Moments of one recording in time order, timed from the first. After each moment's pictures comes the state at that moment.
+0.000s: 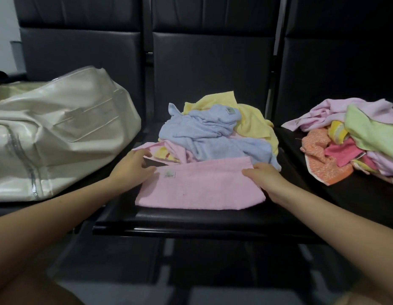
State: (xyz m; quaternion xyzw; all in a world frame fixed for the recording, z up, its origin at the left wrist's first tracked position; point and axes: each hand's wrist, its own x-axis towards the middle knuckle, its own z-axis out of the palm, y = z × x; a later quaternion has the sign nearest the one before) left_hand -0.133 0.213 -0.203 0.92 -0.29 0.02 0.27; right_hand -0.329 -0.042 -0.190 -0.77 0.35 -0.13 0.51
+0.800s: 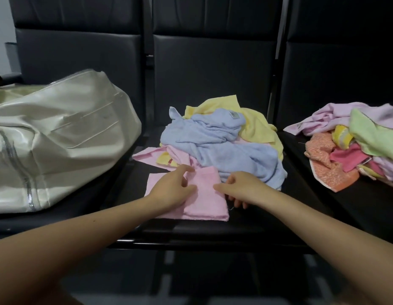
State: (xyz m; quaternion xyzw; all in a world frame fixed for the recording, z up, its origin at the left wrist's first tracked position) left_hand -0.187 0.161 -0.214 0.87 -0.36 -0.08 0.34; right_hand -0.299 0.002 -0.182 -0.91 0.27 0.03 0.30
